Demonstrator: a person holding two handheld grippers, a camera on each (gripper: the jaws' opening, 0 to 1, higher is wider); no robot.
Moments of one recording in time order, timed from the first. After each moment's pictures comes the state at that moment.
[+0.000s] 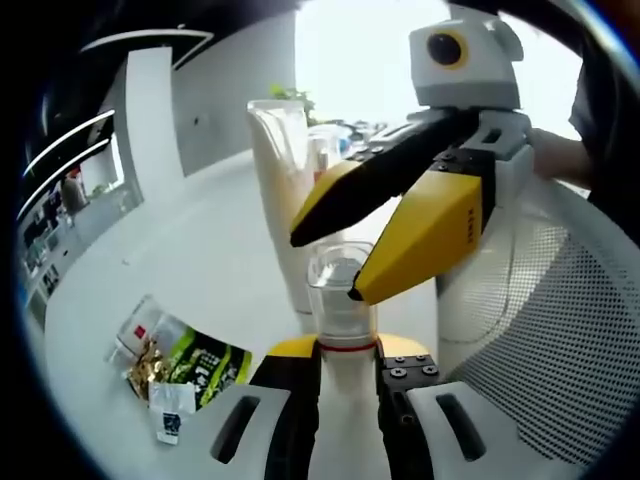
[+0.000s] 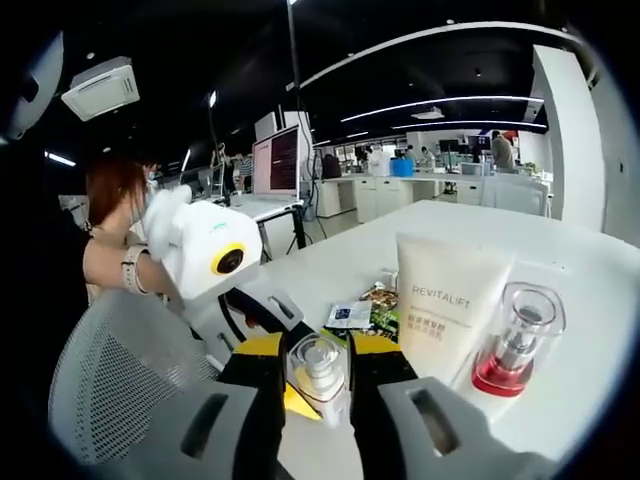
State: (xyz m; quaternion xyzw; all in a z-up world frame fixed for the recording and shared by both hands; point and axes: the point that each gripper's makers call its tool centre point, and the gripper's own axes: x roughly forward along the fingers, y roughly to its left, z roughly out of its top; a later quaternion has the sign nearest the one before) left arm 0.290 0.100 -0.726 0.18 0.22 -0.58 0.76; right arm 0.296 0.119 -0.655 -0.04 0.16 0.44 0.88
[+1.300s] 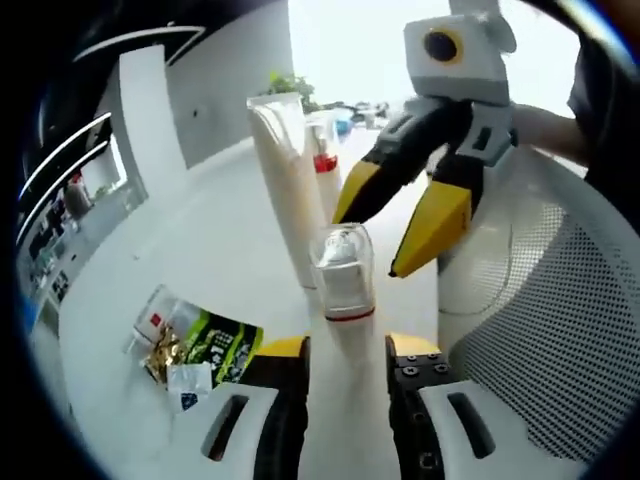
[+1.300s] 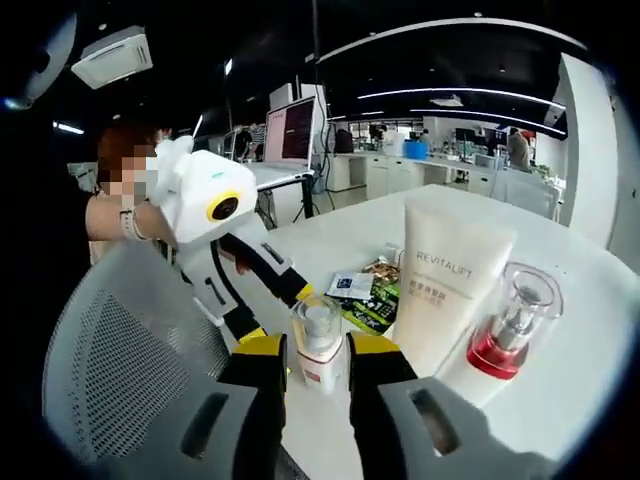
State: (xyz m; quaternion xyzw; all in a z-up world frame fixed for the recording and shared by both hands) left arm 0.285 0.125 -0.724 0.22 0.24 -0.56 0.76; right arm 0.281 0.106 -0.679 -0.09 0.21 0.46 0.86
